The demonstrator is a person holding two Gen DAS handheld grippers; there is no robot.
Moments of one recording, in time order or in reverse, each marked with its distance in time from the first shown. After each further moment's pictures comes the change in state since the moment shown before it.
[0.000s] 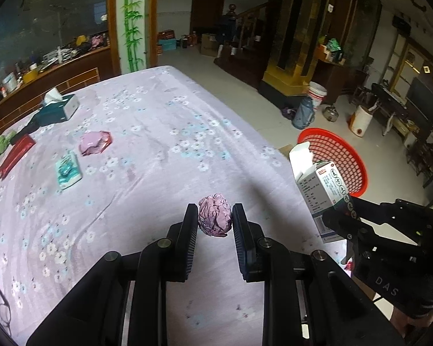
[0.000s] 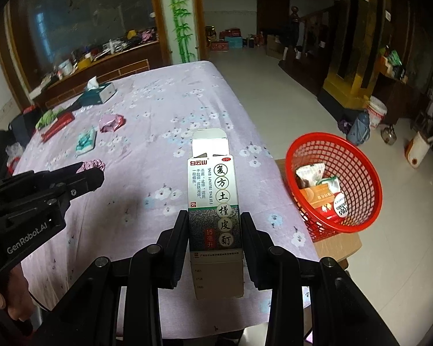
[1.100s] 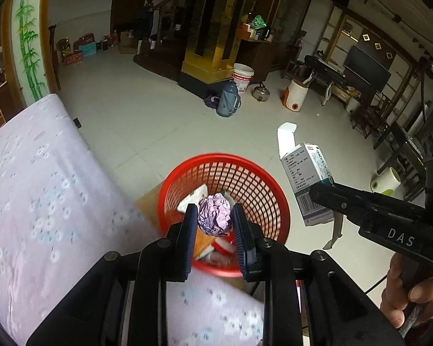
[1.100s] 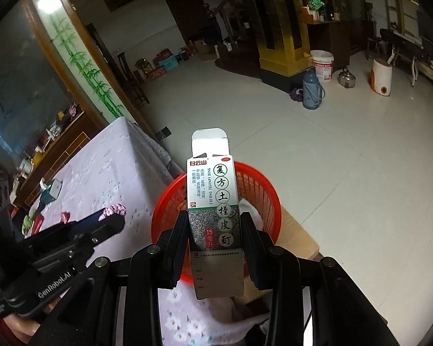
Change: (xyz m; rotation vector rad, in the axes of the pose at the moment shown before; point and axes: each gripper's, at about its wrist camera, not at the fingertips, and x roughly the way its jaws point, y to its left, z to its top) left arm 0.114 -0.190 0.104 0.197 0.068 -0.300; right arm -0.012 -0.240 0.045 0.427 -0.065 -0.012
